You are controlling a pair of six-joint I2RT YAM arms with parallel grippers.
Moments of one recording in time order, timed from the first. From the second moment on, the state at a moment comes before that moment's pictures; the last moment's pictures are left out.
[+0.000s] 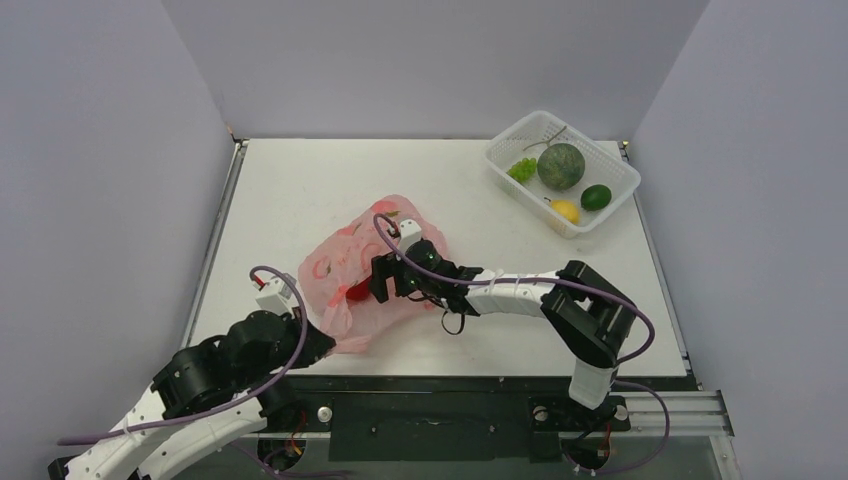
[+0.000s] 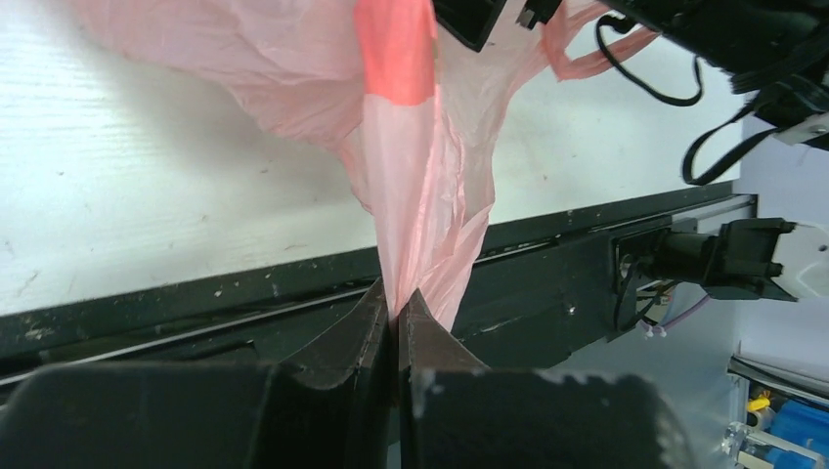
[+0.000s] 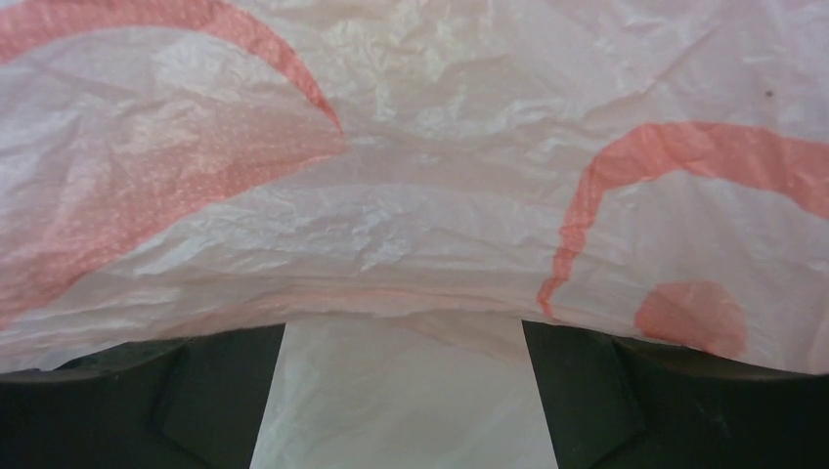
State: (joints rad) left arm -0.94 0.34 0.74 -1.06 -0.25 -0.96; right arm 0.95 1.78 0.98 0.30 -0.01 0.45
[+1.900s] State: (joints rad) left arm -0.94 0.39 0.71 -1.06 -0.24 -0.97; right arm 1.07 1.74 0.95 0.47 0.18 0.35
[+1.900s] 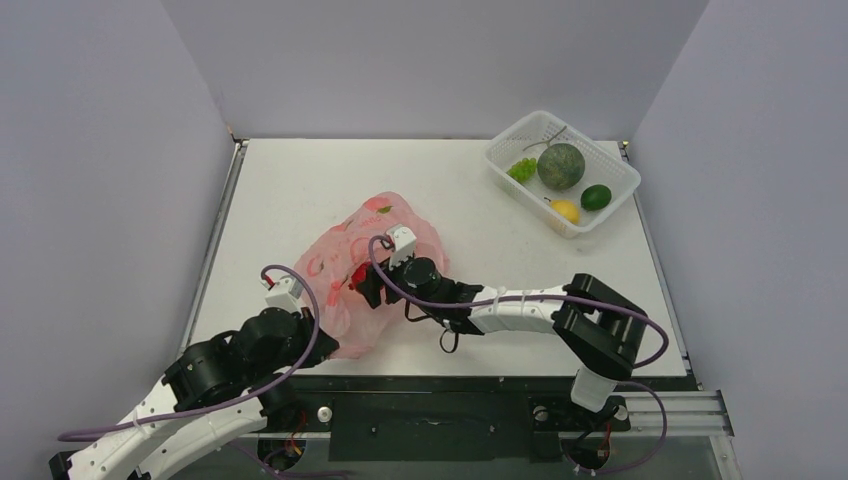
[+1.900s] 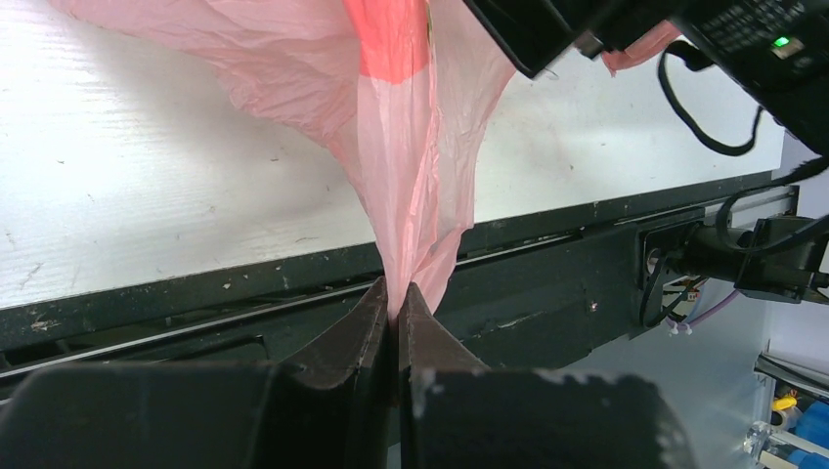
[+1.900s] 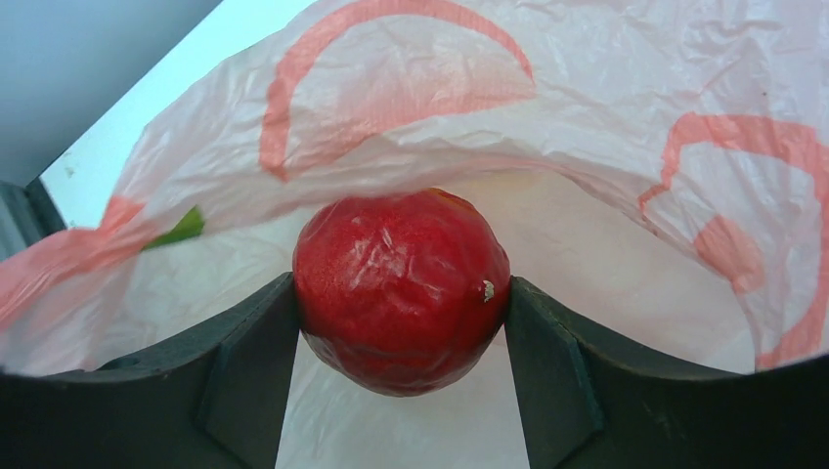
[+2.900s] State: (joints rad) left arm -0.94 0.40 0.70 -1.06 -0.24 -0.97; right arm 0.85 1.27 0.86 0.56 0.48 0.15
